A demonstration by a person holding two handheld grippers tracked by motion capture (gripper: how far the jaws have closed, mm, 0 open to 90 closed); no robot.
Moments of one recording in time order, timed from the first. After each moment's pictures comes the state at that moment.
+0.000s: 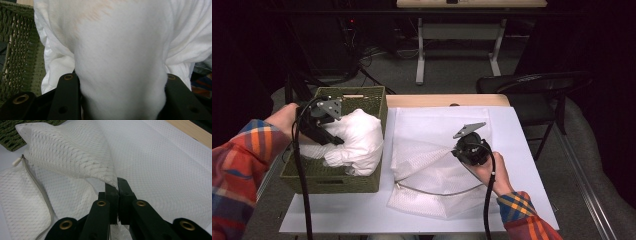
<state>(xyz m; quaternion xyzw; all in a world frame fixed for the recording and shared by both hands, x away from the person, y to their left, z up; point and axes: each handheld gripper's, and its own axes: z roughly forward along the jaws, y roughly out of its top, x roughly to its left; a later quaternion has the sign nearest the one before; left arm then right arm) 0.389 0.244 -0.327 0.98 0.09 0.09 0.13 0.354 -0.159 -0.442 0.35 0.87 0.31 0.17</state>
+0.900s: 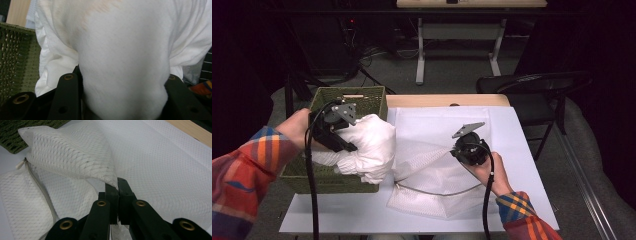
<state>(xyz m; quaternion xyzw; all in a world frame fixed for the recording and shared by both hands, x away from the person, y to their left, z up) 0.363 0.203 -0.318 0.98 0.10 0.08 0.15 0.354 -0.156 -0.441 0.36 0.86 0.31 0.17</state>
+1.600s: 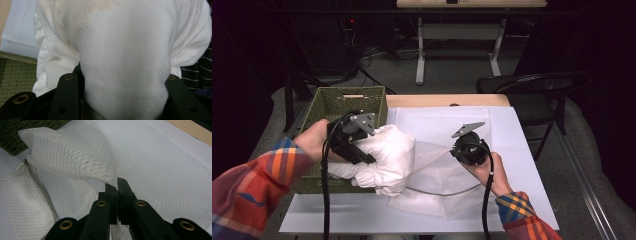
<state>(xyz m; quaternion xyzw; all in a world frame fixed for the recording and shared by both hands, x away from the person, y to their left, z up) 0.337 0.160 -0.322 0.98 0.09 0.04 0.19 0.354 -0.155 -0.440 0.36 0.86 0.31 0.17</state>
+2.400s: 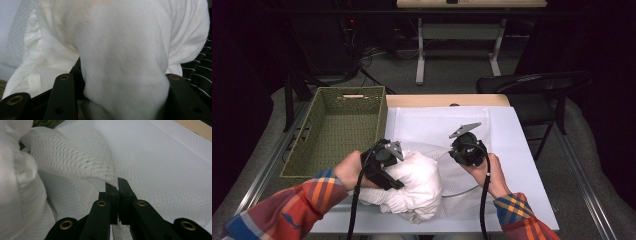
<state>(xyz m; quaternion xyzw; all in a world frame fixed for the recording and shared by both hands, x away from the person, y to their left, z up) 0.317 0.110 -0.404 0.97 0.14 -0.01 0.22 0.352 -0.148 -0.441 0.38 0.86 0.30 0.17</state>
